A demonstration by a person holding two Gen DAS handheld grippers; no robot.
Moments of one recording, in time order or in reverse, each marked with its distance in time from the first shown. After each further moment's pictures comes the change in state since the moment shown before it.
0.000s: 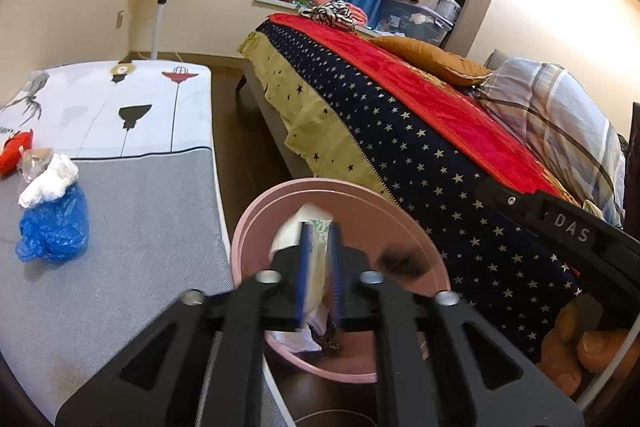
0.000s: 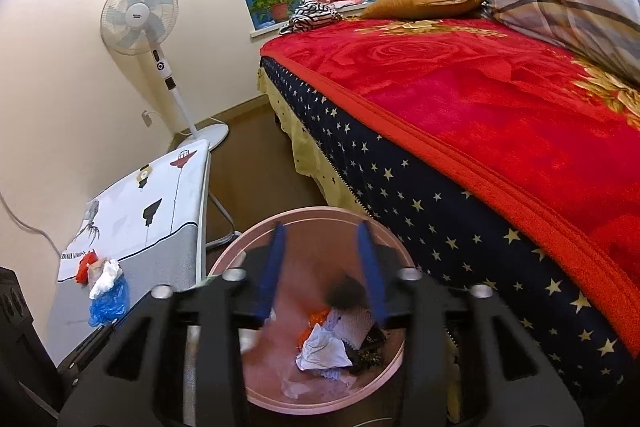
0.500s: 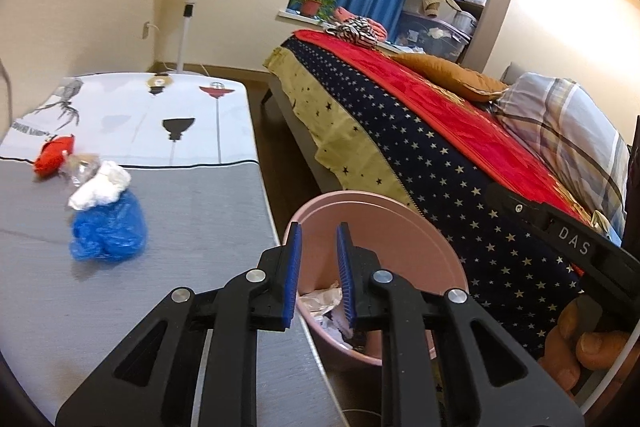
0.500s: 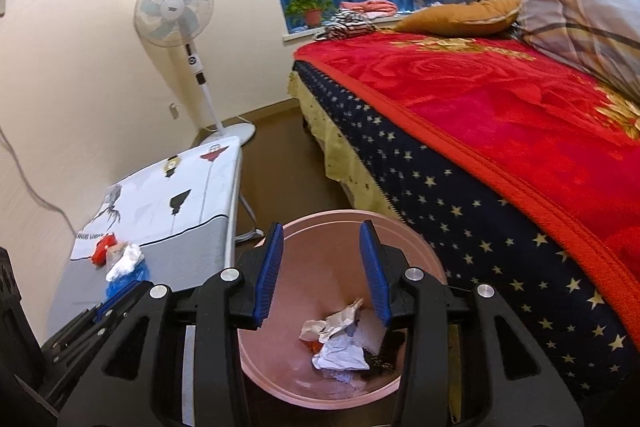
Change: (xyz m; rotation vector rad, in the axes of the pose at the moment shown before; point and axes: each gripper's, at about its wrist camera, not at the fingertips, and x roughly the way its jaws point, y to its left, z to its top) left arm -0.040 0.024 0.001 -0.013 -0.058 0.076; right arm -0.014 0.027 -0.008 -0.091 -0.032 0.080
